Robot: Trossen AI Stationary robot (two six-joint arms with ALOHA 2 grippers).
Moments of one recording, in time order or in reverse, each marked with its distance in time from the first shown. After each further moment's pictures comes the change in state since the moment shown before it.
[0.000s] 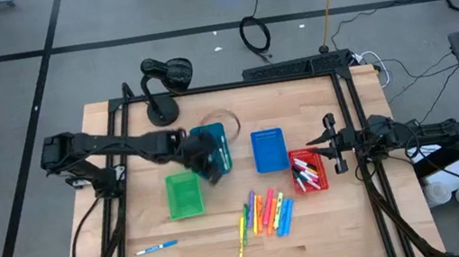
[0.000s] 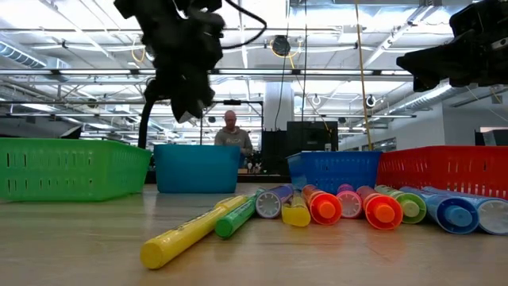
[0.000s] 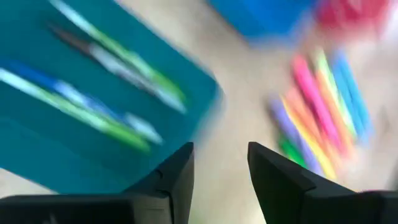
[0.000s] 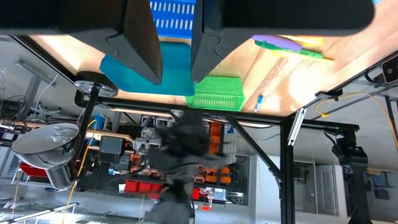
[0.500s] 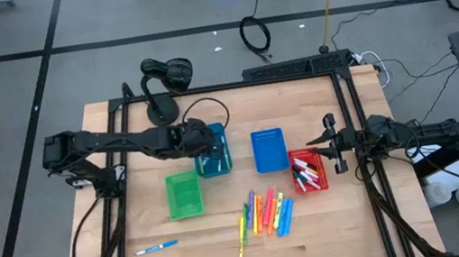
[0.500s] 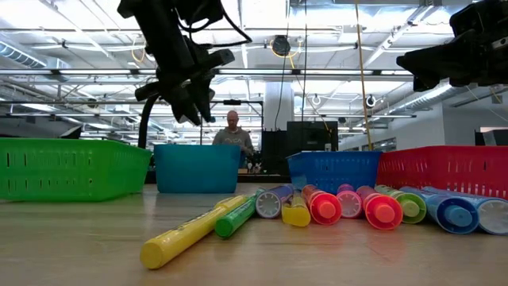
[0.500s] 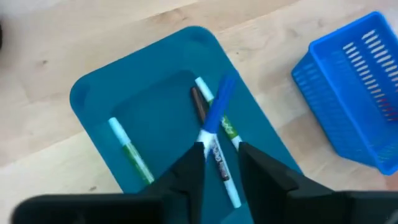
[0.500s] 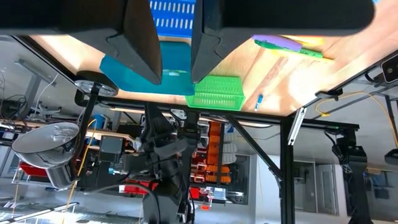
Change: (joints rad) left arm 0.059 0.015 -0.001 -0.012 -0.427 -0.262; right arm 0.000 0.000 0.000 0.002 0.000 0.000
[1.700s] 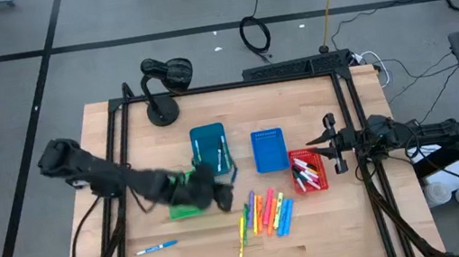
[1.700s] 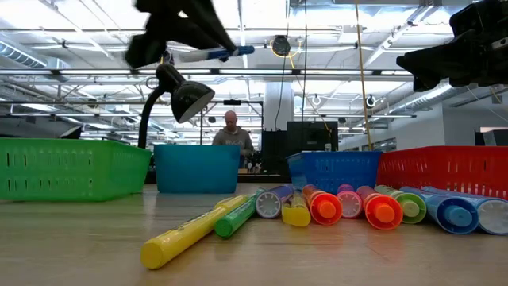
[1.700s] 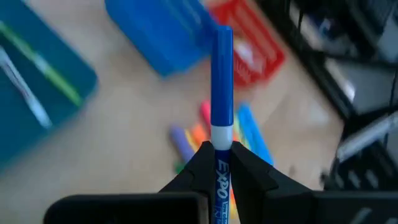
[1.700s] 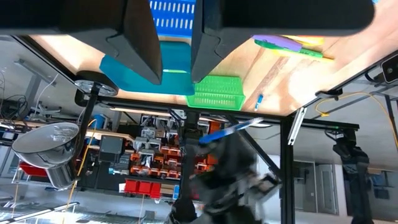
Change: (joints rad) left arm -0.442 -0.001 -0.001 0.311 -0.104 -0.166; right arm 0.000 0.000 0.000 0.000 0.000 0.000
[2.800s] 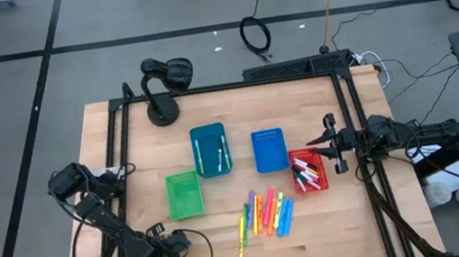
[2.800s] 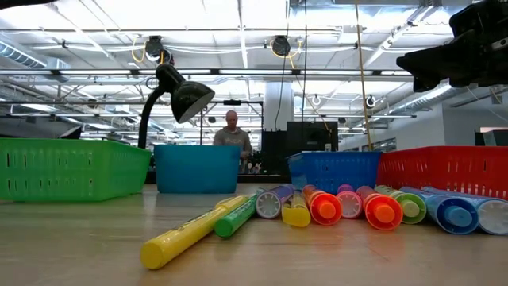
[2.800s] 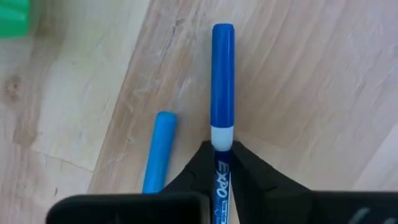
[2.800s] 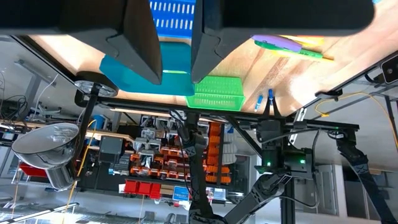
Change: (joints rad) left arm -0.535 0.293 -0.055 -0.425 0.350 -0.162; right arm 0.000 -0.001 0.000 -0.003 0.000 0.000
